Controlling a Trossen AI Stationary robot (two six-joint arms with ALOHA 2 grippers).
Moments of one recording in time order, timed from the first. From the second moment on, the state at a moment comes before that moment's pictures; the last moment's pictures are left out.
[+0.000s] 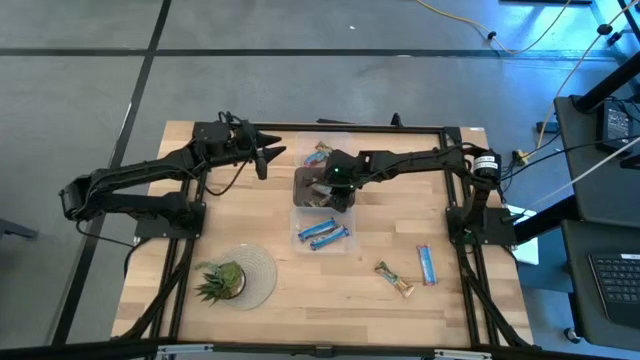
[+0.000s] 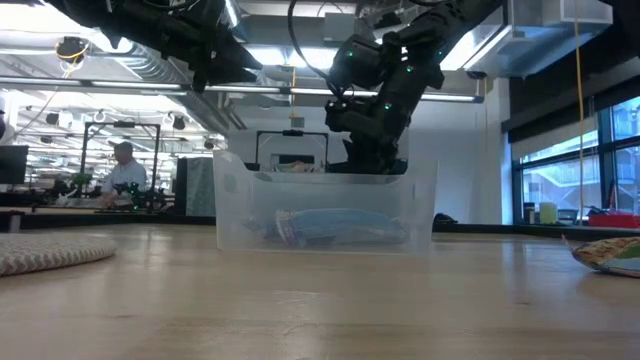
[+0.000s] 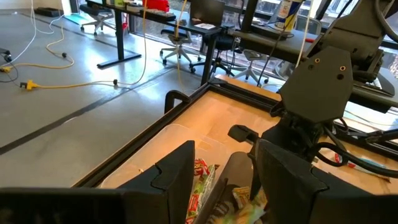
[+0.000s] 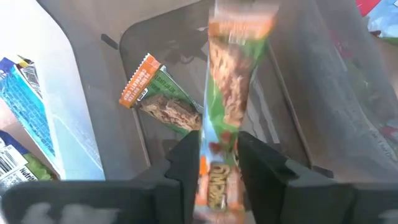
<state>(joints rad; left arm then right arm) 0.50 0.95 0.64 0.13 0.08 -0.18 -0.23 1.87 1.26 -0.44 -0.04 0.11</state>
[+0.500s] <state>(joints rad) 0.50 0.95 0.64 0.13 0.08 -0.18 -0.21 1.70 1.36 -0.81 0.01 0.39</state>
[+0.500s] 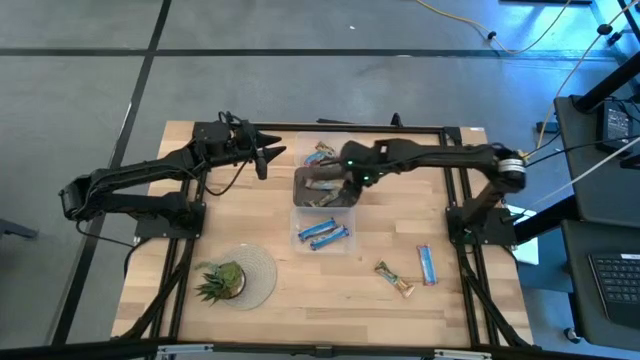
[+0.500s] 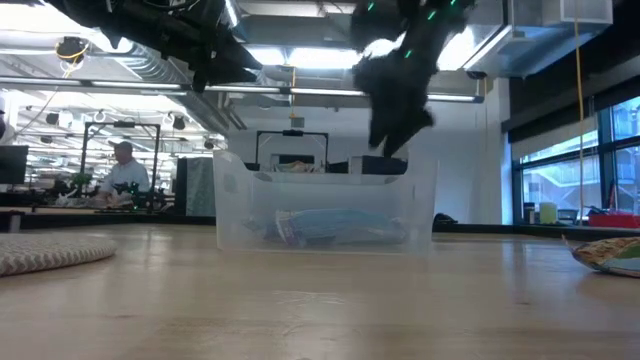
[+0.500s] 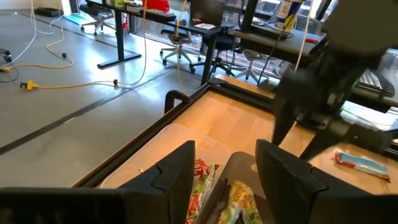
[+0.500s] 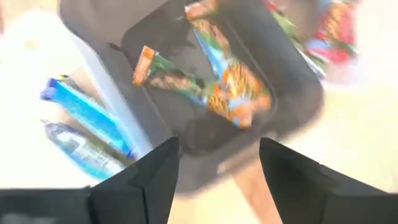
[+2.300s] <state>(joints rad) 0.50 0.95 0.64 0.12 0.08 -0.17 0.67 1.36 0.69 -0.88 -0.10 2.09</state>
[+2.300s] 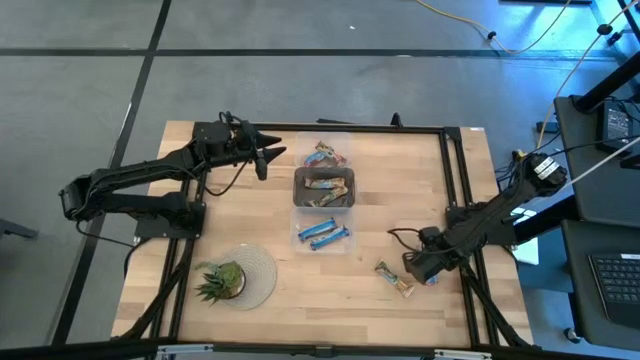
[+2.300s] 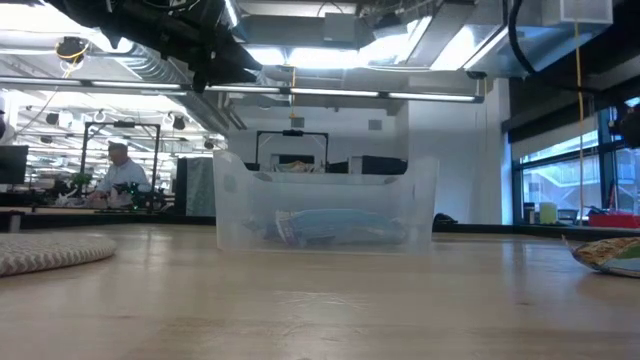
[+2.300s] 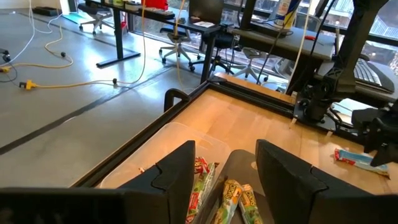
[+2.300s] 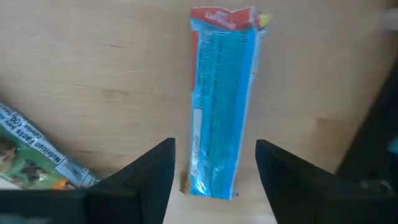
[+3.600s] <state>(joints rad) 0.50 0.95 0.64 0.11 0.08 -0.18 0.65 1.40 0.66 -0.75 0.07 1.96</state>
